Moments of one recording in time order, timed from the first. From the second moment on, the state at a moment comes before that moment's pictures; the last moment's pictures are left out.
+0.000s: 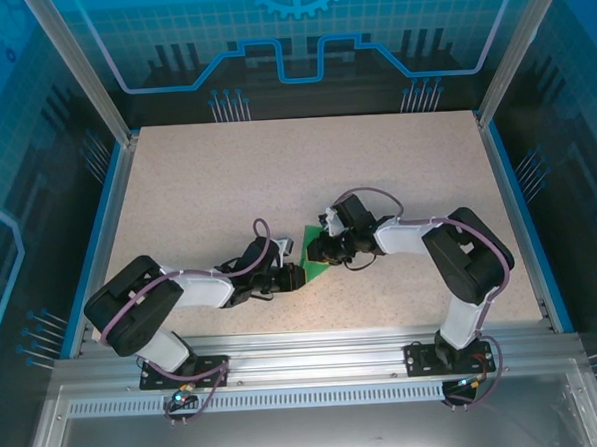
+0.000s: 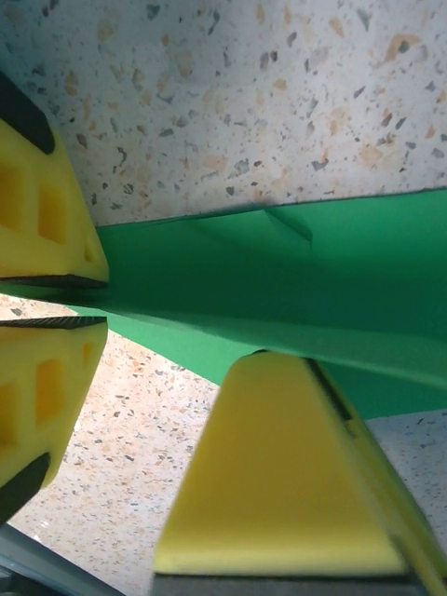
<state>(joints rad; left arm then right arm) -0.70 1.56 0.48 0.30 0.29 -0.77 0.58 1.78 0.87 -0.06 -0.60 0.72</state>
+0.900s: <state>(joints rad) -0.70 1.54 0.52 0.15 0.30 -0.67 0.58 1.78 0.89 -0.06 -0.57 0.72</state>
